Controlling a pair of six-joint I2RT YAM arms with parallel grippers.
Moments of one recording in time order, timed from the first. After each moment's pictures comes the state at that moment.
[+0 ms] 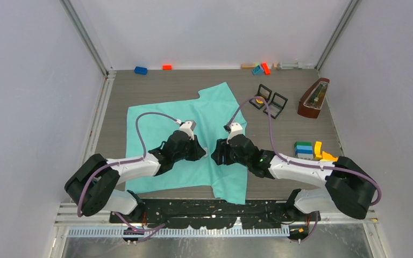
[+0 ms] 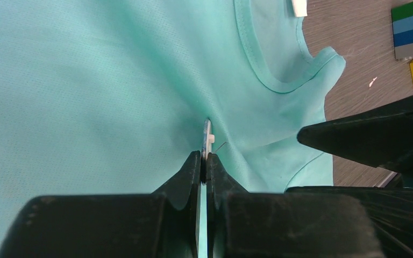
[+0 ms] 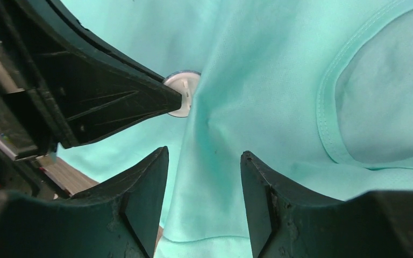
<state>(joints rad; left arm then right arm) -0.75 1.37 0.52 0.27 0.03 -0.63 0.92 1.26 0.59 0.10 0.14 0.58</state>
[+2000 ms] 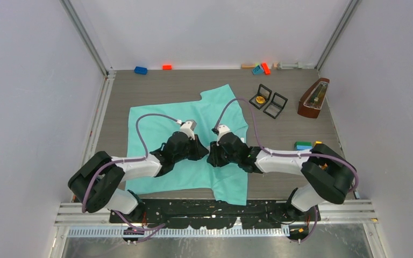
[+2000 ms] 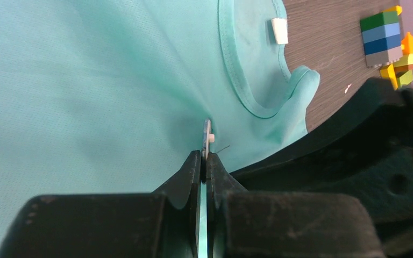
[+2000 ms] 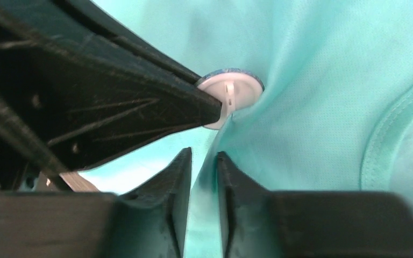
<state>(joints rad) -0.75 1.43 0.50 0.41 0.06 -0.66 0.92 1.53 0.67 0.18 -0.01 0.54</state>
